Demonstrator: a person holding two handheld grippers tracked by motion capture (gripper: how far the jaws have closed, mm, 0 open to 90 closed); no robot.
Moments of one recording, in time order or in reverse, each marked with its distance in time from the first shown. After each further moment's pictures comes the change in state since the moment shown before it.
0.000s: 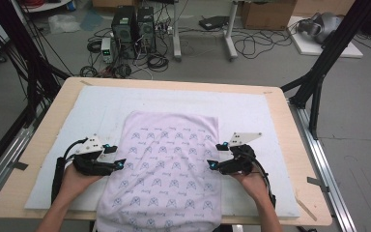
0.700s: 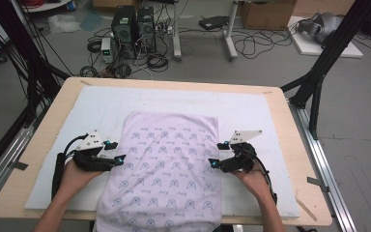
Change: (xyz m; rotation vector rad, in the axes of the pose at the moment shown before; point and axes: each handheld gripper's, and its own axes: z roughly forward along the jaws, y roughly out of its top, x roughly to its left) left arm 0.008 0.013 0.001 0.003 0.015 0.019; right arm -0.012 0.000 0.001 0.016 0.011 0.024
